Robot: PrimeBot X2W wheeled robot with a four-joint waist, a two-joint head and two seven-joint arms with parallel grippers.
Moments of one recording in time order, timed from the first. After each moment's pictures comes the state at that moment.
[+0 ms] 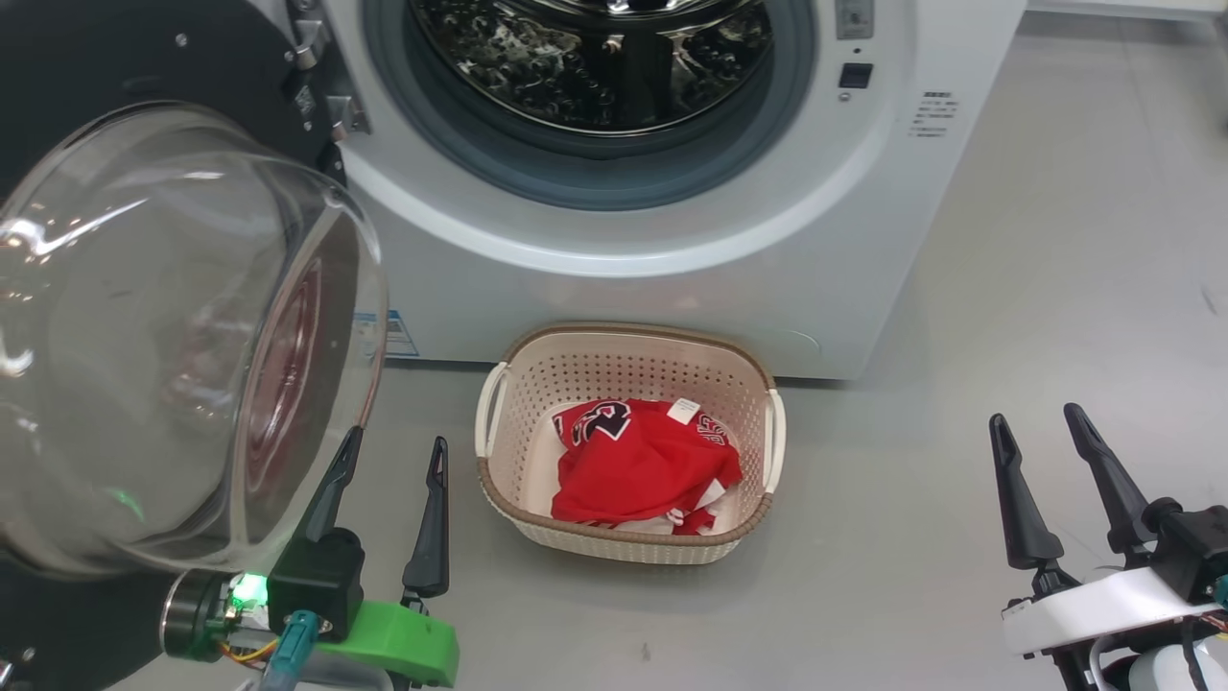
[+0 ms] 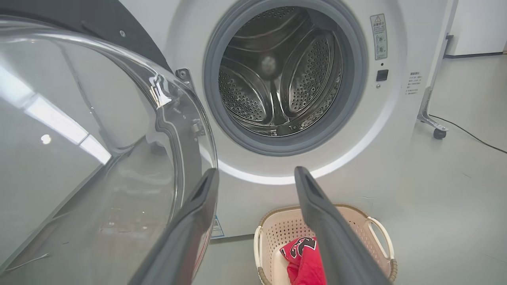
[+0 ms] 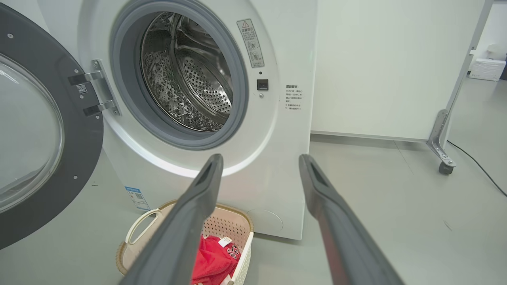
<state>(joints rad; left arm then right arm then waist) 0.01 0.04 -0.27 -0.05 -0.15 0.12 -0.11 0.07 -0.17 0.05 0.05 0.31 0.12 -0.25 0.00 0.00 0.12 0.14</state>
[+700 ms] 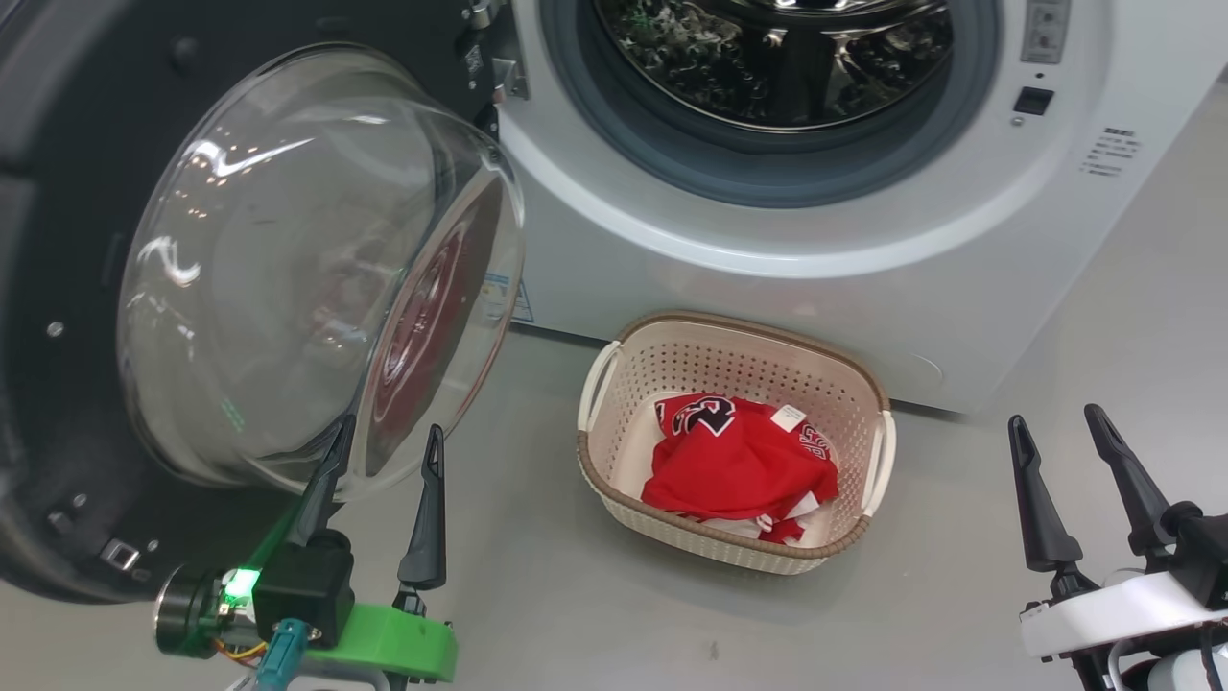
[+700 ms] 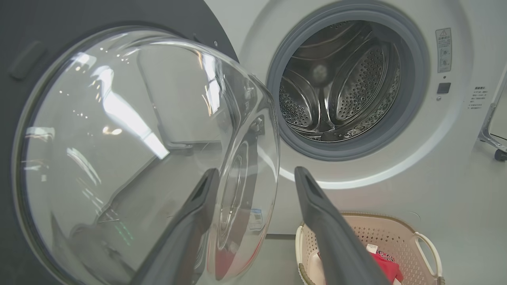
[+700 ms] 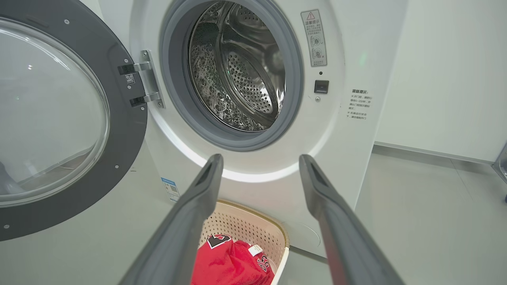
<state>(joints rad) 0.01 0.04 -0.26 -0.08 -0.17 0.12 -0.14 0.09 -0.19 0.03 0.03 0.31 0.11 -0.25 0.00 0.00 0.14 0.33</state>
